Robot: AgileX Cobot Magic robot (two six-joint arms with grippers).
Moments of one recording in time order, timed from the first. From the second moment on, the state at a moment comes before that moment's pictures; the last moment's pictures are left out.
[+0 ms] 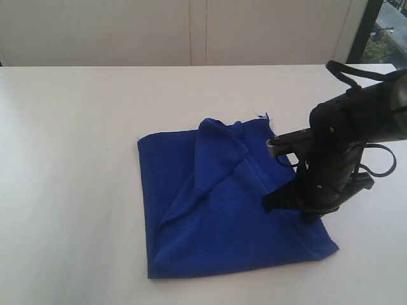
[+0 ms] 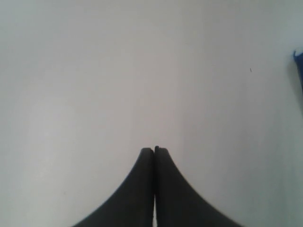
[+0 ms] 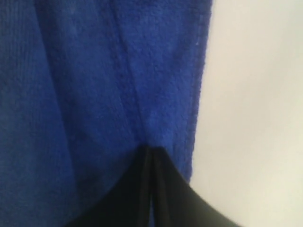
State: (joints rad) left arm 0.17 1.32 -0.97 -0.31 0.78 0.31; right arm 0.41 1.80 -0.92 -0.12 0.71 0.26
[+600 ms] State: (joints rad) left arm 0.17 1.32 -0.97 -0.31 0.78 0.31; right arm 0.41 1.74 -1.06 -0.12 0.73 0.27
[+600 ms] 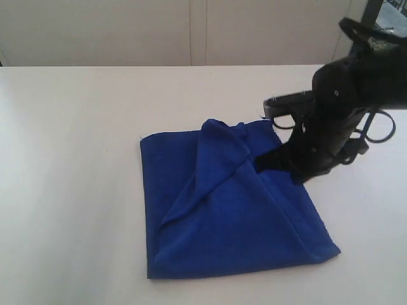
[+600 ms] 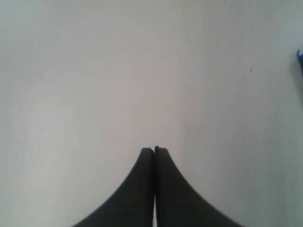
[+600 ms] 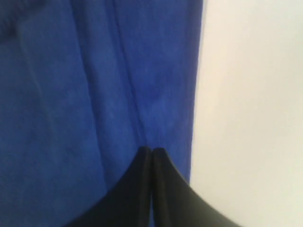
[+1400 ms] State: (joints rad) left arm 0.17 1.32 -0.97 -0.31 0.78 0.31; right arm 0.26 2.23 -1.65 0.11 0.62 0.03
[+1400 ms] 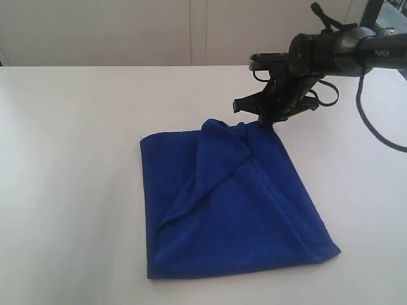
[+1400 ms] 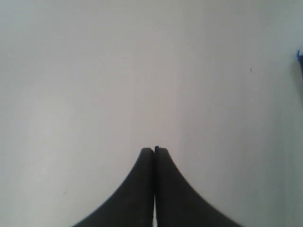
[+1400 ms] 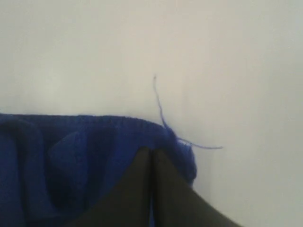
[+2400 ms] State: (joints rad) left arm 0.17 1.32 -0.97 -0.31 0.78 0.31; right arm 0.14 2.27 -1.66 0.09 0.59 0.03
